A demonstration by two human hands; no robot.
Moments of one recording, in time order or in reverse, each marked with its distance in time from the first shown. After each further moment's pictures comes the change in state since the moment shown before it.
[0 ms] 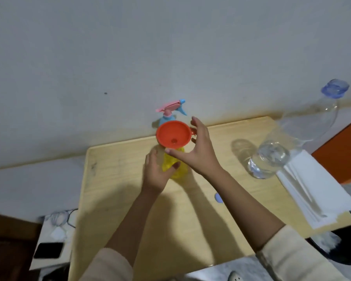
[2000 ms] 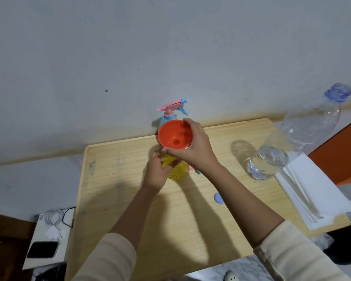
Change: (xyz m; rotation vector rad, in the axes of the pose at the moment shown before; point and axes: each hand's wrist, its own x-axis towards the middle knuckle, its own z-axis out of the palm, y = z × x) left_hand 0.016 0.002 0.004 -0.151 -0.123 0.003; right_hand 0.008 -0.018 0.003 -0.084 -0.042 0.019
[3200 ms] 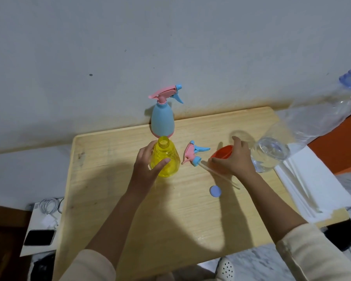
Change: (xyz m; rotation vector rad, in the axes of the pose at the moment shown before) left_hand -0.022 -0.010 -0.013 0.178 -0.008 0.075; right_hand -0.018 0.124 -0.057 -0.358 0.015 0.514
